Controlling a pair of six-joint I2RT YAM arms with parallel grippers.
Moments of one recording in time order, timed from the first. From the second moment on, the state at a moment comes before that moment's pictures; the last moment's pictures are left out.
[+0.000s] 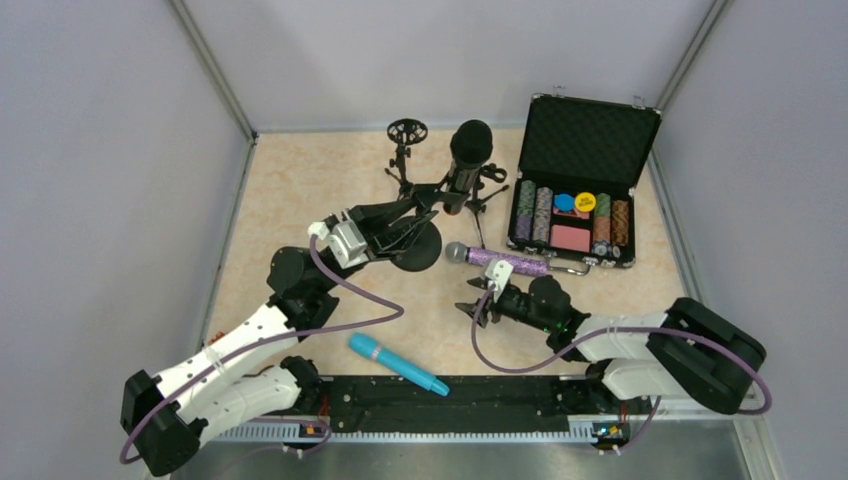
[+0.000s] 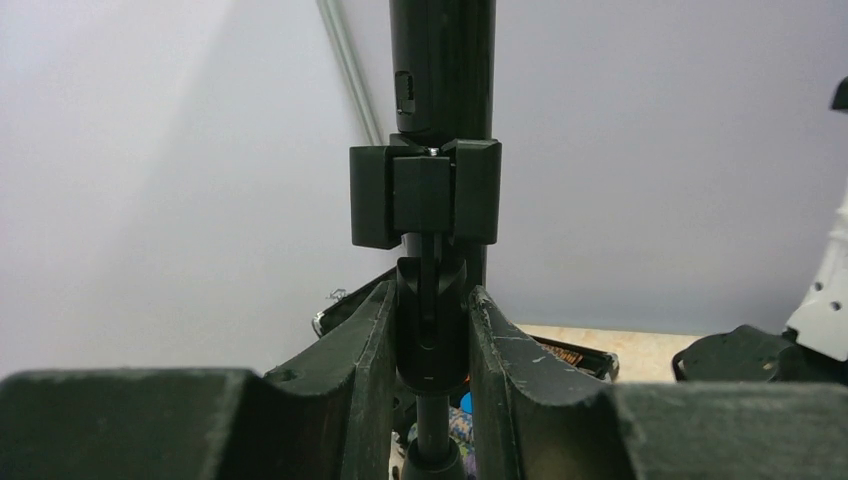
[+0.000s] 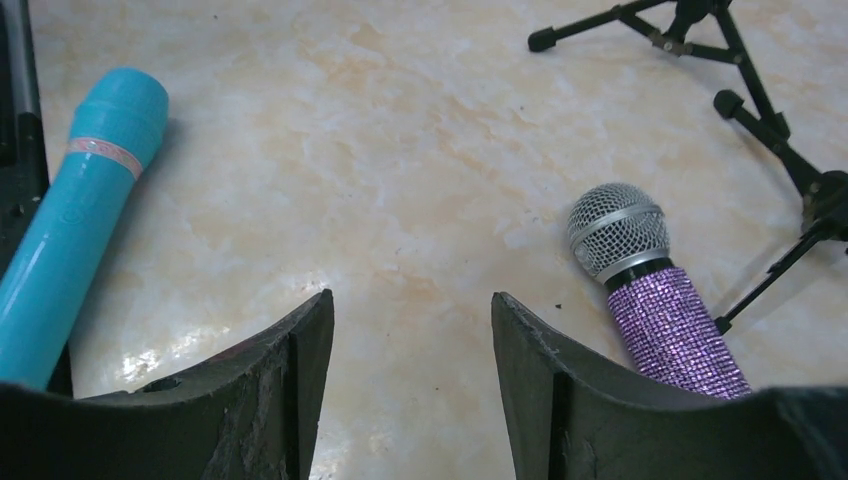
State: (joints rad) left arm -0.76 0.89 0.67 0.81 0.35 0.11; right arm 0.84 1.22 0.16 0.91 -0.24 -0.10
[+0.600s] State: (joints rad) left arm -0.76 0.95 0.53 0.91 0.32 -0.04; right arm 0.84 0.98 0.17 0.97 -0.30 -0.08
